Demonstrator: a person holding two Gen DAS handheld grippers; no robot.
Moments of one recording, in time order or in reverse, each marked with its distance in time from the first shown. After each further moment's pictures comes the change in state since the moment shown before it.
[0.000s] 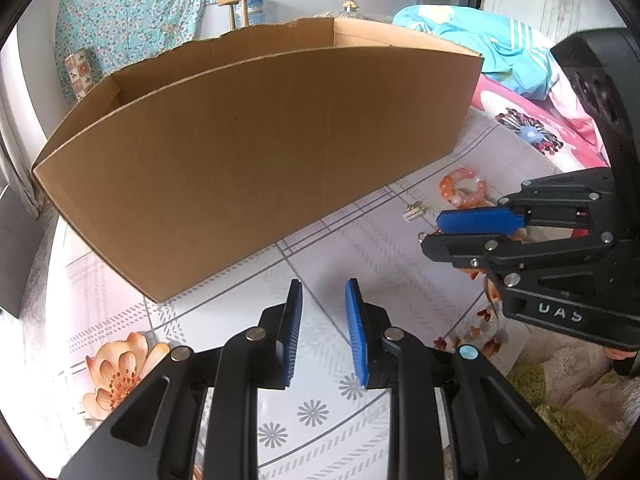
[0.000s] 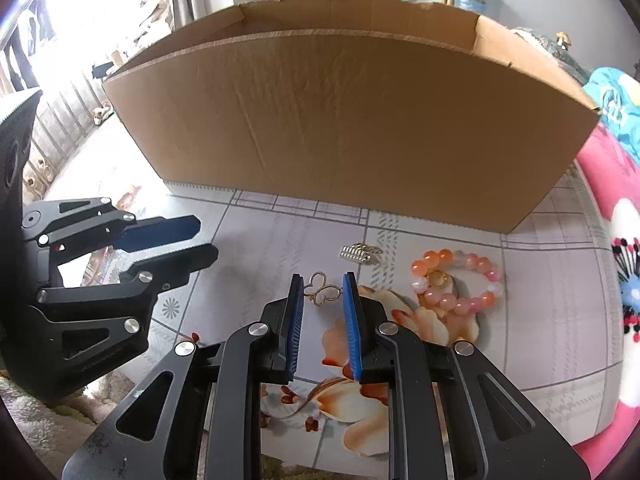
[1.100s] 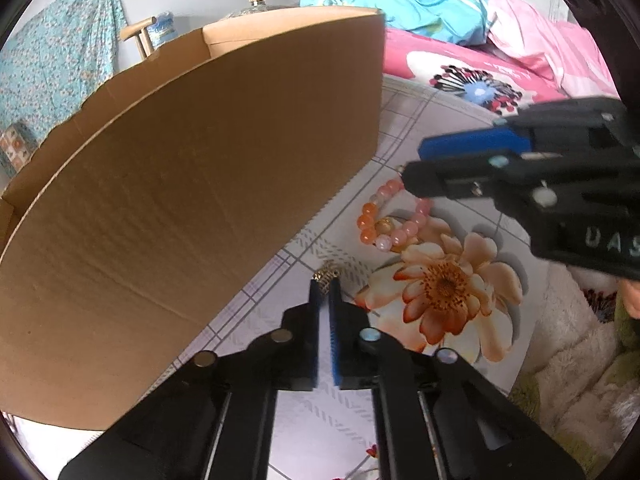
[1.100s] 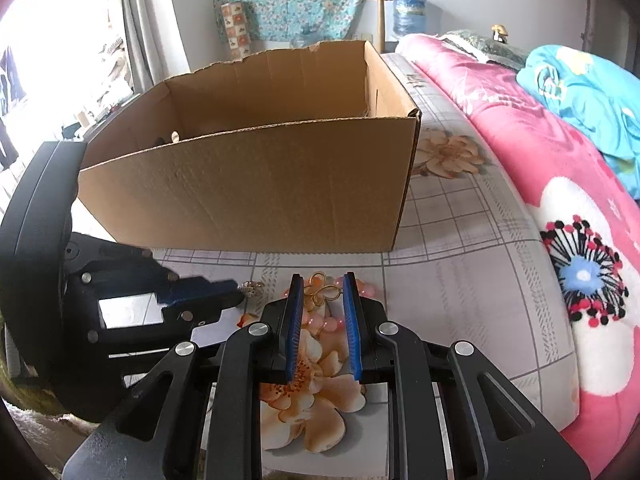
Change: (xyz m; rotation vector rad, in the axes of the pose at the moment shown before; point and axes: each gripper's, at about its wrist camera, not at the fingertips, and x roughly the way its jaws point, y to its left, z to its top) left arm 0.047 -0.064 0.048 0.288 0.048 -0.090; right arm -0.039 -0.060 -0.015 0.157 -0.133 -0.066
